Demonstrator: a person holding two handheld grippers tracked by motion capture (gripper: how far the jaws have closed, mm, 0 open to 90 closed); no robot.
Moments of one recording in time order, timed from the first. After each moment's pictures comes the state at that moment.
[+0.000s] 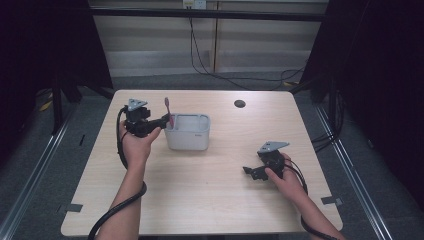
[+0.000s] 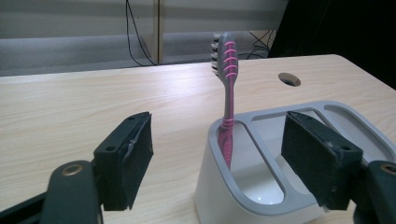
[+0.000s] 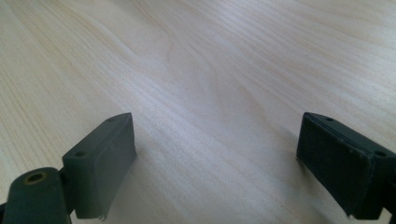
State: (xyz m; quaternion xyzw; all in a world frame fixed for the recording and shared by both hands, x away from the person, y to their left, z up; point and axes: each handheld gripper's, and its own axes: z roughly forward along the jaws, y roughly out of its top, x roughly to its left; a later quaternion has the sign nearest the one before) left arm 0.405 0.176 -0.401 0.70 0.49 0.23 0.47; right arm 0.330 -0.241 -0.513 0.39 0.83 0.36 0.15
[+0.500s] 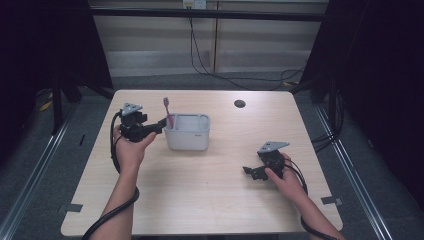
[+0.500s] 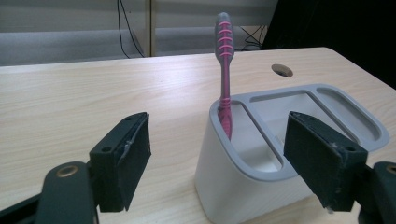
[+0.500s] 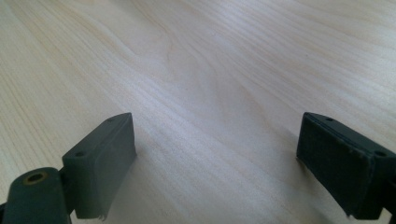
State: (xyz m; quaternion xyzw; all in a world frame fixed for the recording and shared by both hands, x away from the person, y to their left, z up) left arm 0.393 0.191 -0.405 0.71 0.48 0.21 0.47; right arm 0.330 -0.241 -0.513 0.39 0.83 0.36 0.15
